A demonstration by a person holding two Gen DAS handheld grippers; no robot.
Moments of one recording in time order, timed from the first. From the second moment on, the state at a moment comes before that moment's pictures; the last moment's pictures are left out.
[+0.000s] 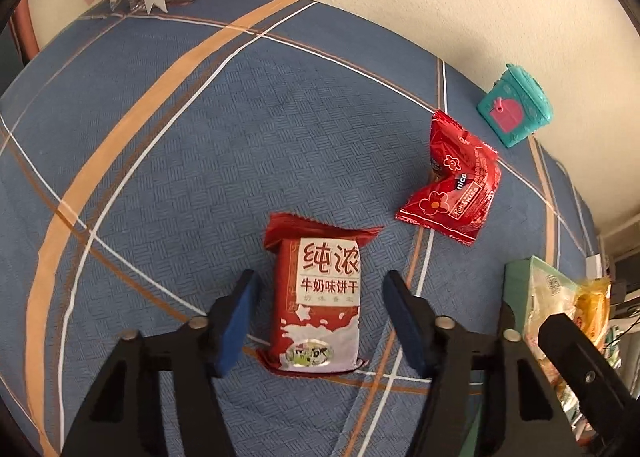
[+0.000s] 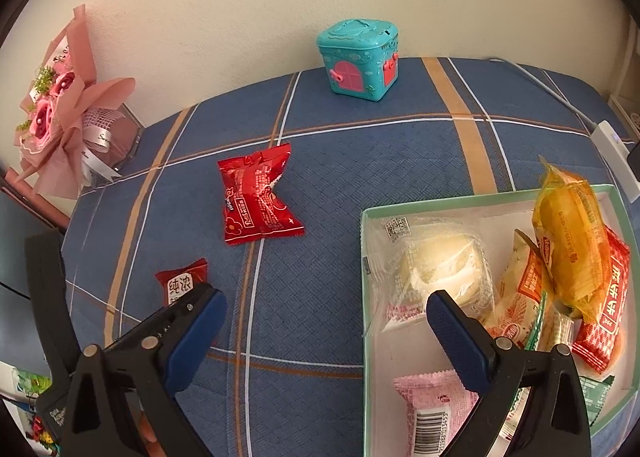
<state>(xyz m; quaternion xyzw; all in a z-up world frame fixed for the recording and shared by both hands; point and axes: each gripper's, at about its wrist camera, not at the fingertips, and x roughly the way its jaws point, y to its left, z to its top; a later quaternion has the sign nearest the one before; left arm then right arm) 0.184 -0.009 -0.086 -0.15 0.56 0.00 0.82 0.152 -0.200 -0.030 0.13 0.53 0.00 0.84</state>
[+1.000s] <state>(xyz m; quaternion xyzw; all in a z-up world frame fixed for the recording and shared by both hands) 0.214 0.031 -0.071 -0.17 0.49 0.02 0.85 0.253 -0.149 -0.068 0.12 0.56 0.02 0.82</state>
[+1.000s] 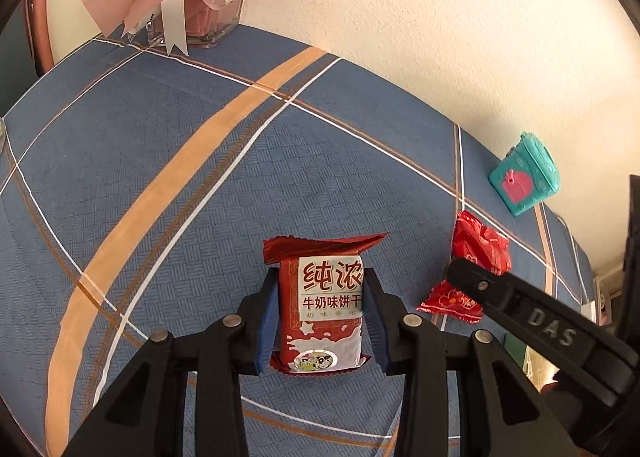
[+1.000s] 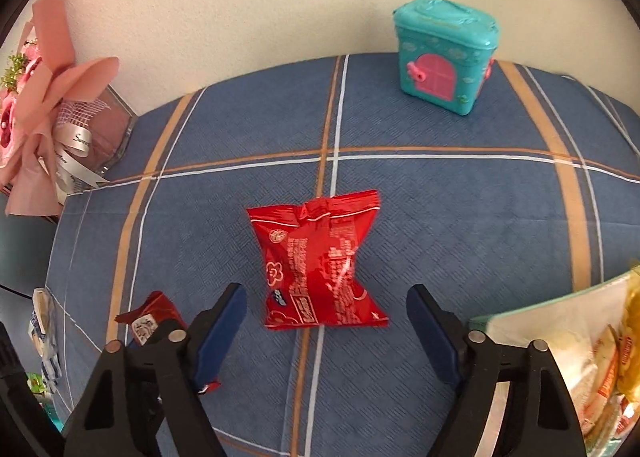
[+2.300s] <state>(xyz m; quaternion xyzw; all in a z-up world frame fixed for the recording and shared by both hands) 0.156 -0.009 -0.018 -0.11 0.50 -0.01 0.86 0.141 -0.165 -0.013 0.13 0.53 0.04 0.84</state>
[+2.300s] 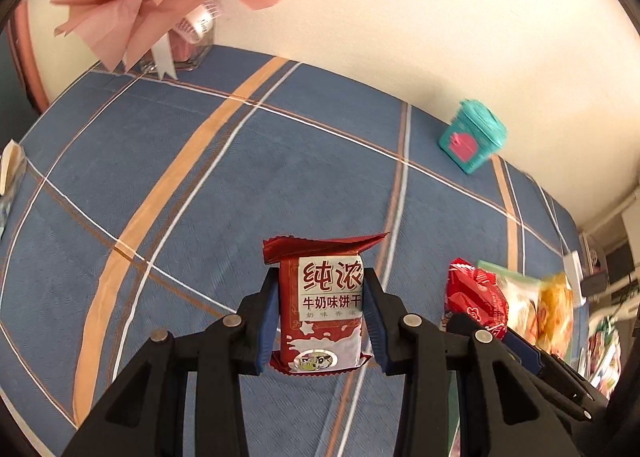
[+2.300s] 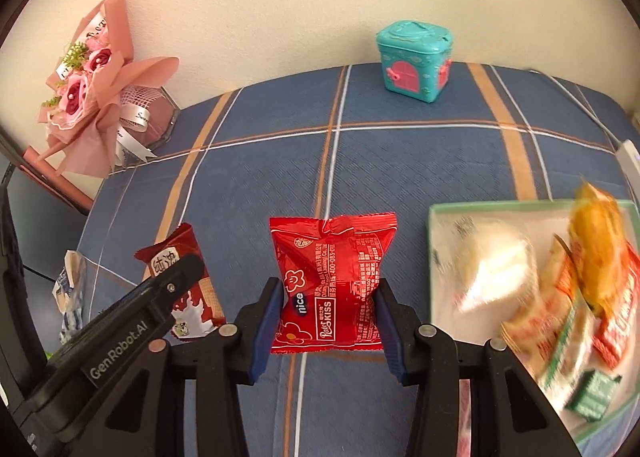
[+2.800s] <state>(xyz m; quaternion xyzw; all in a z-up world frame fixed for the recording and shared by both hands) 0.113 -0.035 0.014 -0.09 0.49 -0.03 0.87 0.080 -0.198 0.005 0.16 0.50 0.02 0.85</state>
